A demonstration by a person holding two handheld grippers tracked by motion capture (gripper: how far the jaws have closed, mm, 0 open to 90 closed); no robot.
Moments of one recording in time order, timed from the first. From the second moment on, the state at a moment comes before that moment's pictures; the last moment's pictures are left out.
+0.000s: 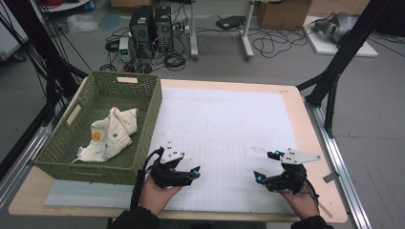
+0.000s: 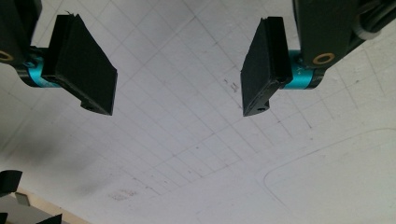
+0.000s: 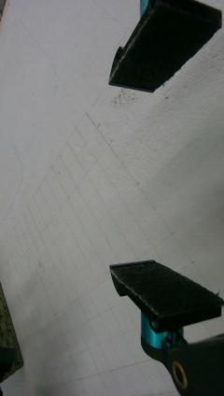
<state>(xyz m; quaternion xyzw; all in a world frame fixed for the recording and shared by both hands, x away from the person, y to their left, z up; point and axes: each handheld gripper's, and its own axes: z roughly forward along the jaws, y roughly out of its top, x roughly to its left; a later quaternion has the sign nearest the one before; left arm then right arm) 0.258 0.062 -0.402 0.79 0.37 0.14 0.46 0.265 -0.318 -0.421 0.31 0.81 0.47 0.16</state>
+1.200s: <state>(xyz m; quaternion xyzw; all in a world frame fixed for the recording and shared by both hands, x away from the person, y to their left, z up) 0.320 0.036 -0.378 0.78 0.40 0.08 0.48 0.266 -0.324 -0.417 0.31 0.80 0.48 0.16</state>
